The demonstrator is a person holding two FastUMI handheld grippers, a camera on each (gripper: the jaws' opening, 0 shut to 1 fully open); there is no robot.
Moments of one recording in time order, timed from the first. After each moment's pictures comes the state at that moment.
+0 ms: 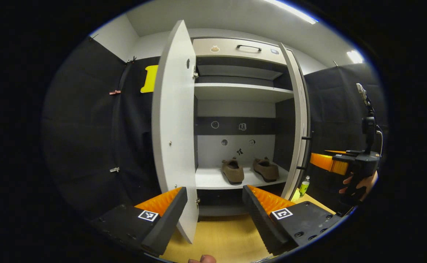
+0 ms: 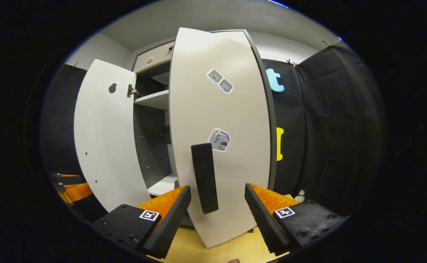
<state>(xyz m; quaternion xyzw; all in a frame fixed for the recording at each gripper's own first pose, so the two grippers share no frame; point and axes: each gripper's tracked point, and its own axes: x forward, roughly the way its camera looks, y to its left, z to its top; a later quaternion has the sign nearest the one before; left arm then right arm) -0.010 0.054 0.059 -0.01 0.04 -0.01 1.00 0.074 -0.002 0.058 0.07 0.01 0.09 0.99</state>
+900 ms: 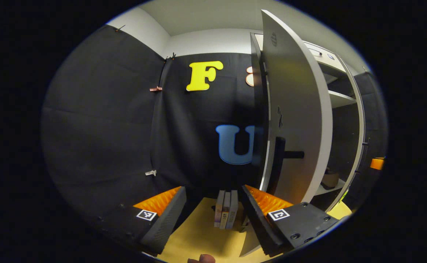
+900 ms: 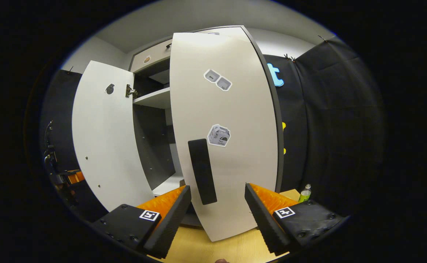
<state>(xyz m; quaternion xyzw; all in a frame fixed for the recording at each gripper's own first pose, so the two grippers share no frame) 0.060 0.237 0.044 -0.03 0.03 0.11 0.99 0.083 0.009 0.055 0.10 0.02 0.09 0.99</state>
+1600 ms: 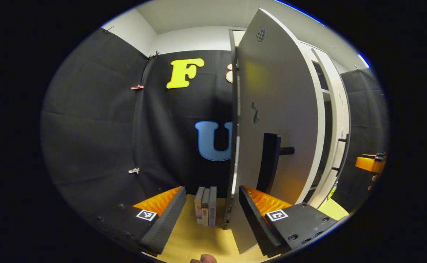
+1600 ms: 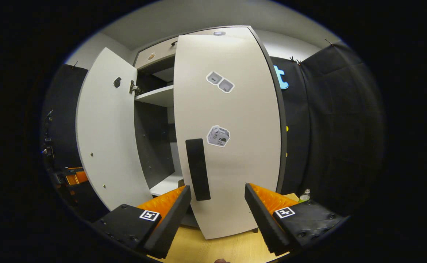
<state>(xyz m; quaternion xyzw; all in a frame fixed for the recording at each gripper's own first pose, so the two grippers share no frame) 0.066 0.162 0.046 -0.02 0.04 0.05 1.00 0.091 0.011 0.053 0.07 0.02 0.10 0.99</state>
